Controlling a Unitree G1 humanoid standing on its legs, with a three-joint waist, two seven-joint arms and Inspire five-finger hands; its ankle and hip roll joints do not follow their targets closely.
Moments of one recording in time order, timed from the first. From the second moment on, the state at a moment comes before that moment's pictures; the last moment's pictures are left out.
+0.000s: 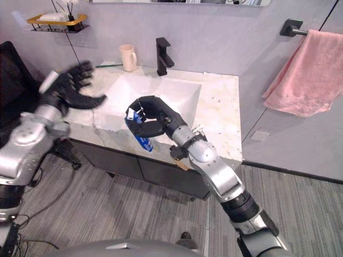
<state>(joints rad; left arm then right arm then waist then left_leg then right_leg) -0.35 0.69 0.06 -0.21 -0.46 0.35 0.14 -0.32 -0.48 0.38 -0.33 0.29 0.29 0.06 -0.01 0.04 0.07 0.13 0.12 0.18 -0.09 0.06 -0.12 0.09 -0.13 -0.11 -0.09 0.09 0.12</state>
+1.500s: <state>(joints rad) 0.24 0.18 0.23 1.23 -0.29 0.09 0.10 -0.28 -0.74 0.01 -0.33 0.42 0.13 -0.07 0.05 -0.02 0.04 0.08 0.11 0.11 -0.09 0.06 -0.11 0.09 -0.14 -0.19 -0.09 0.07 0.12</state>
